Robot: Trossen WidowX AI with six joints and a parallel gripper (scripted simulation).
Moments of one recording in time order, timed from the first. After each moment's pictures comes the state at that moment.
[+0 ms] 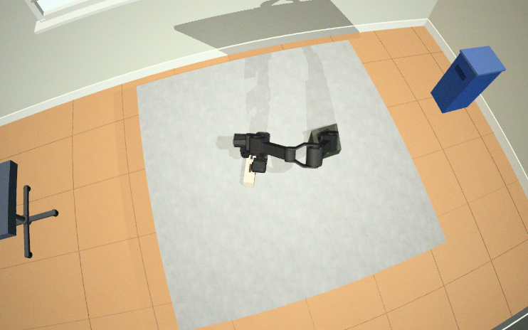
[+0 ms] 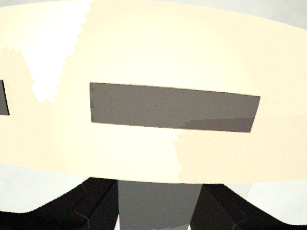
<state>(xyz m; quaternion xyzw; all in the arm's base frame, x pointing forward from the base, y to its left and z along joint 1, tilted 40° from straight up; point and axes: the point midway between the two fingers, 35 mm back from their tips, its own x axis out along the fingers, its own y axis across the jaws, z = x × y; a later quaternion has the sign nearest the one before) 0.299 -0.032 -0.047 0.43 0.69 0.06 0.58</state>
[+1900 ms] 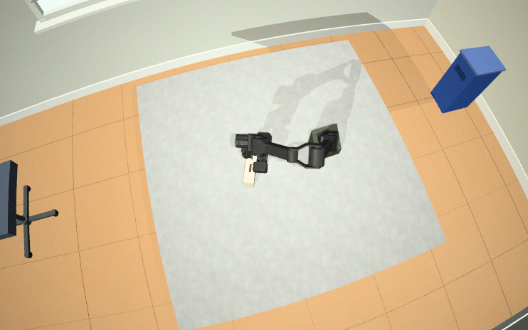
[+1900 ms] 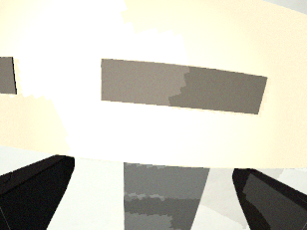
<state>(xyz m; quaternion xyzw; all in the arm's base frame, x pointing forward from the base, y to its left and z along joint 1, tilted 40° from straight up) 0.295 -0.030 -0.044 0.43 0.69 0.07 0.58</state>
